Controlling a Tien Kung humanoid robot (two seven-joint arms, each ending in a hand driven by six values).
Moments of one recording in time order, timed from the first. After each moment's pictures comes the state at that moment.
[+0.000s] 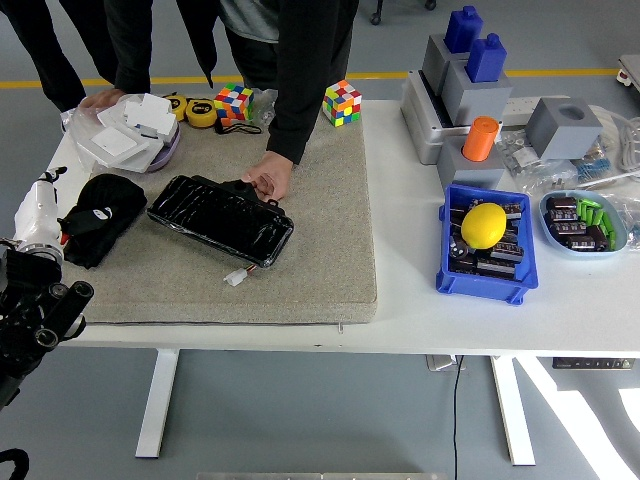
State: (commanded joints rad) left arm -0.46 0.22 -1.22 -0.74 1.62 0.53 0.13; right arm -0.04 -0.11 1.70 0.26 -1.44 0.01 0.20
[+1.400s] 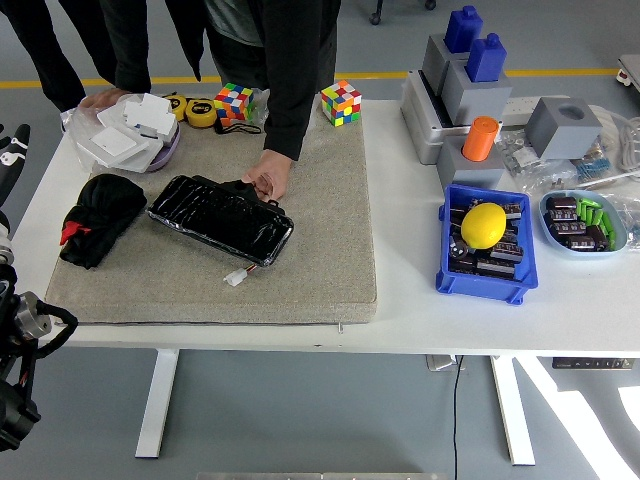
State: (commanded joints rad) left arm -0.25 0.10 -1.66 -1.11 1.12 0.37 -0.32; right arm -0.02 -0.12 1.79 0.20 -1.54 0.00 0.20
